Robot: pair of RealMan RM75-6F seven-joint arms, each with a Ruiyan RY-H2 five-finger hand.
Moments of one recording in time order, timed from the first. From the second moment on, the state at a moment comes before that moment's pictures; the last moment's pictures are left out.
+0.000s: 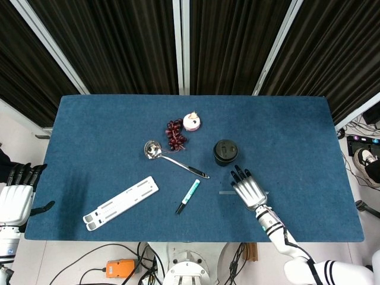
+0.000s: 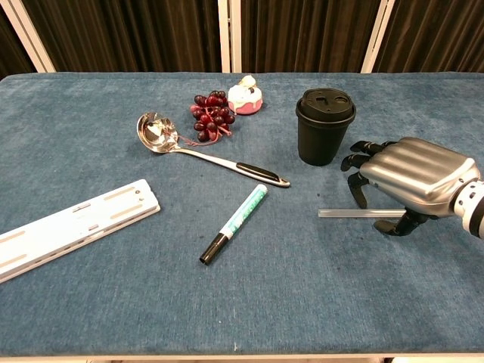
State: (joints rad) left arm -0.08 -1.21 -0.04 -1.46 1.49 1.49 0.06; right arm 0.51 -1.57 0.05 -1.59 -1.25 1.02 -0.86
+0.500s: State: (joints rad) left arm -0.08 -1.21 -0.04 -1.45 1.49 1.49 0.06; right arm 0.52 -1.57 0.04 -1.58 -1.26 1.05 -0.81
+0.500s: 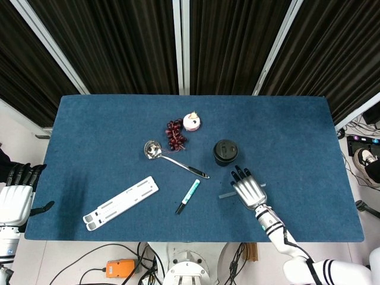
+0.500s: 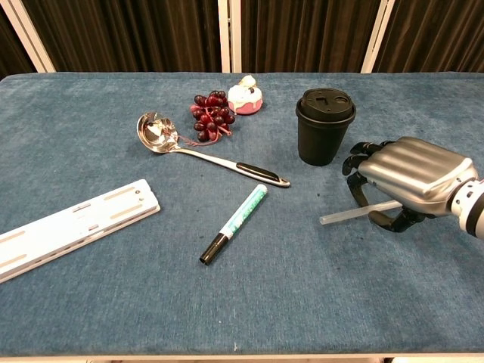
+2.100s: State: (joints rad) left arm -0.08 -1.19 -0.04 -1.50 1.48 1.49 0.11; right arm 0.67 -1.59 0.34 -1.38 -1.32 1.11 0.47
